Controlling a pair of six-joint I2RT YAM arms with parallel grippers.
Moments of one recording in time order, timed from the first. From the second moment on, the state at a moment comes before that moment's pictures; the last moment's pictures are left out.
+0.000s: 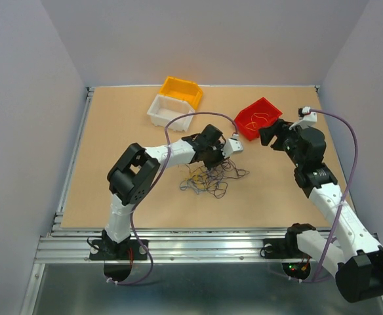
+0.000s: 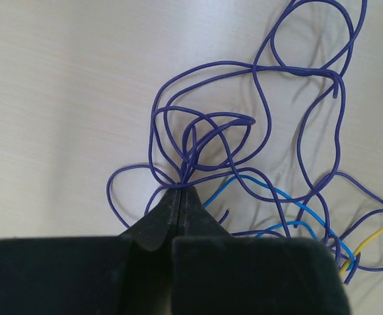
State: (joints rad) left arm -0.80 2.03 1.40 -0.28 0.26 0.43; right arm 0.18 0.94 0.72 0.03 -0.07 0.41
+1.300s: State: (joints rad) left arm -0.66 1.46 1.12 -0.06 0.56 0.30; right arm 0.25 1.27 0.61 0.55 -0.84 0.30
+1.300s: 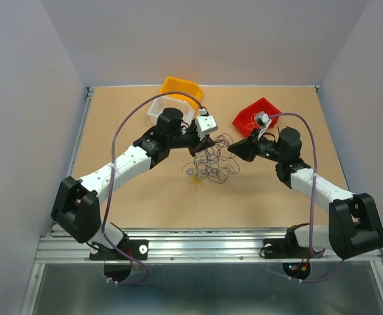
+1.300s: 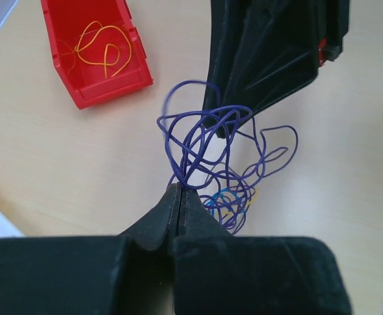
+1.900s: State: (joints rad) left arm -0.61 1.21 0.94 0.14 0.71 0.29; right arm 0.26 0.93 0.58 0.61 -0.77 0.38
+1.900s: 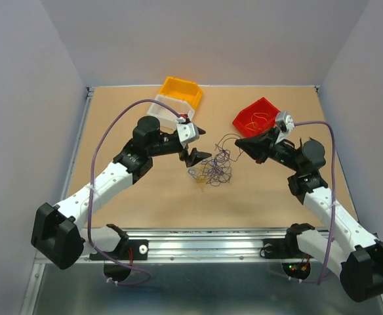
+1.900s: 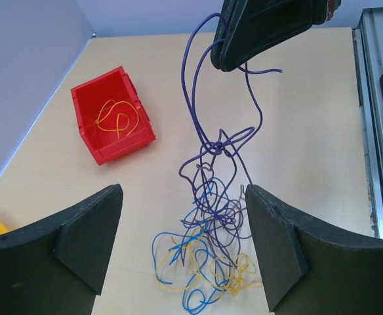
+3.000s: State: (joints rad) left arm -0.70 1.70 1.05 0.15 0.70 0.27; right arm 0.28 0.48 0.53 0.65 -0.48 0.52
